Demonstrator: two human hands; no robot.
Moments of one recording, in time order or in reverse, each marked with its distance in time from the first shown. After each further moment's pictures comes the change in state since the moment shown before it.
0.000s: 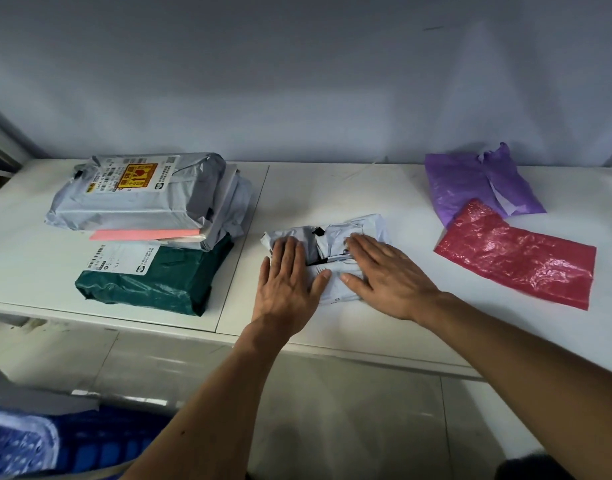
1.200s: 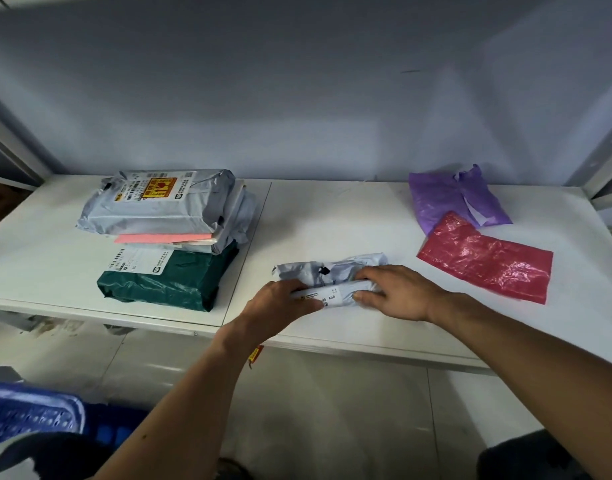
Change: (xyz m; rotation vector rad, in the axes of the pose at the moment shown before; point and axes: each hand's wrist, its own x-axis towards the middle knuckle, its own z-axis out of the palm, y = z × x) left_hand -0.030 -0.014 -0.037 -0.466 -0.179 -0.025; right_hand -0.039 0.011 -0.029 0.181 -0.120 -0.022
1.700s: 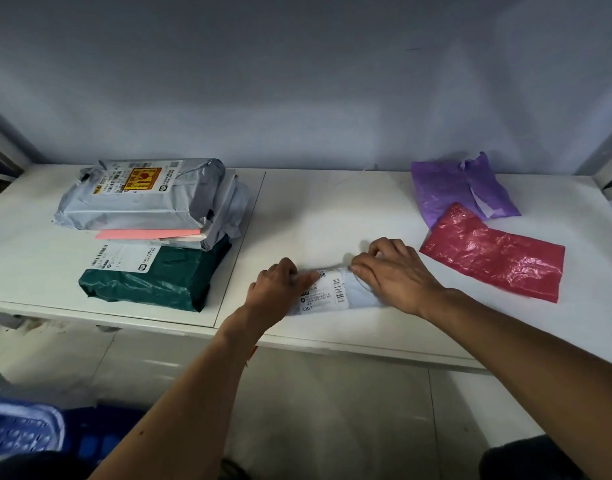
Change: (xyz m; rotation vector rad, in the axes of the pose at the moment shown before) left_hand 0.029 0.004 0.009 0.101 0.039 -0.173; right_hand 0.016 0.003 0.008 -0.211 0.174 0.063
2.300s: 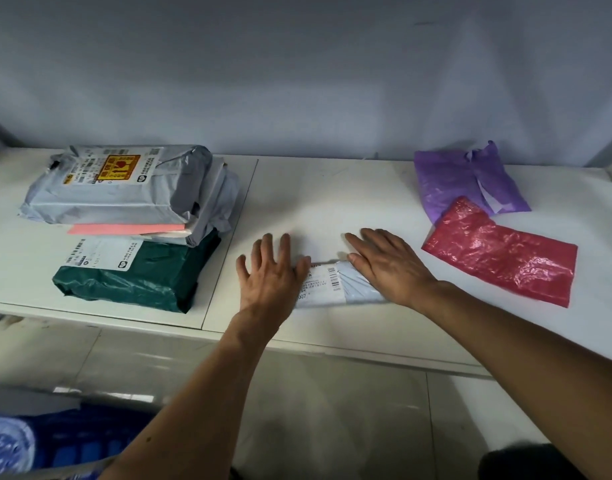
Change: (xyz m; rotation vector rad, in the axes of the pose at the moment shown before) left_hand 0.018 0.006 0.019 0.373 0.261 0.102; right_hand 0.032 0.017 0.029 -0.037 -0.021 0.024
